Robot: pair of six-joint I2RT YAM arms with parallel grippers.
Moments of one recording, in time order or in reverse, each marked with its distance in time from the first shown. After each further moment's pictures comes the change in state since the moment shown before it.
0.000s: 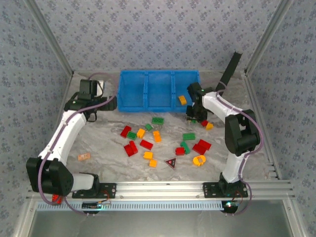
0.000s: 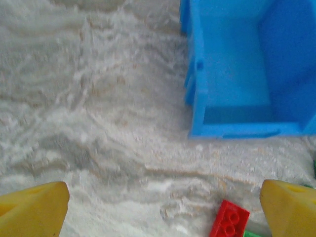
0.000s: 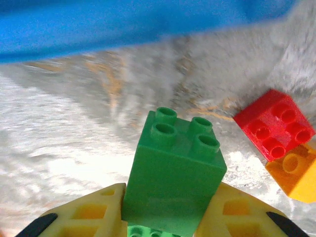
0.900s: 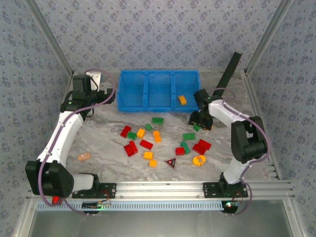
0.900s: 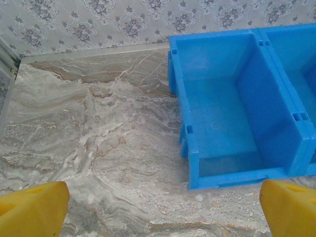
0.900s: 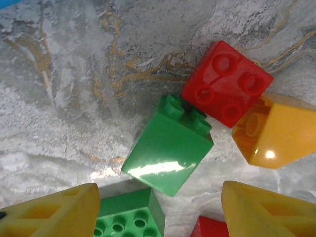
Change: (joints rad) left arm 0.051 -0.005 0.033 0.195 0.086 0.133; right arm -0.059 -0.116 -0.246 0.113 -0.013 0.120
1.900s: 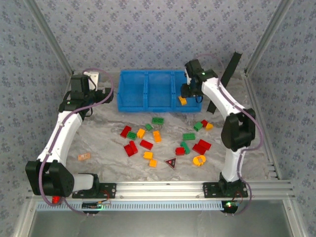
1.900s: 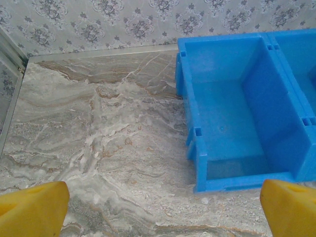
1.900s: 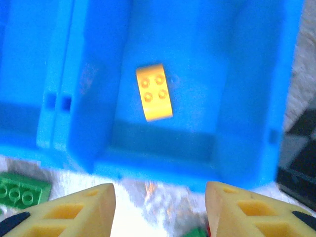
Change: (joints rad) left arm 0.027 0.002 0.000 0.008 0.004 -0.001; right arm 0.052 0.162 0.583 -0.109 0.092 -0.400
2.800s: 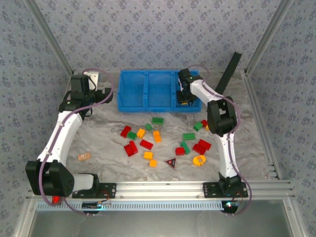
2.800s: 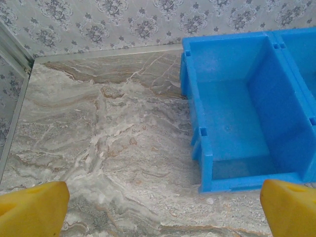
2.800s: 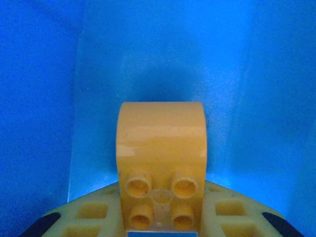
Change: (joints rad) left arm 0.000 0.000 0.000 0.001 -0.016 0.010; right arm -0.011 0.433 0.182 0.108 -0.023 -0.018
